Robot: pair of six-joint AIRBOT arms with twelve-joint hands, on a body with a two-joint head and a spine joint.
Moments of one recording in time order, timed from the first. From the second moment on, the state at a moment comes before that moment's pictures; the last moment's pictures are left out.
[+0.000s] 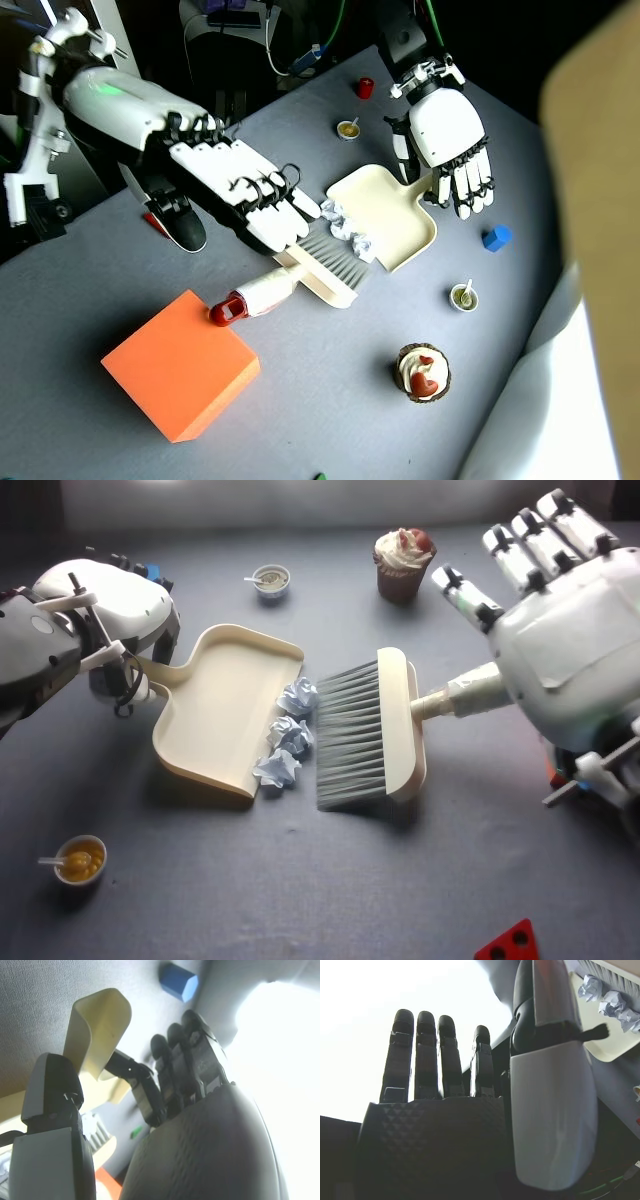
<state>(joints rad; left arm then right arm) 0.46 -1.14 1.26 -1.14 -0.49 2.19 -0.52 -1.15 0.60 -2.20 -1.36 0.53</state>
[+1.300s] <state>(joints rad) 0.47 -1.10 1.22 -1.16 -0.50 2.18 -0.65 -1.35 0.79 -2.29 -1.50 0.61</state>
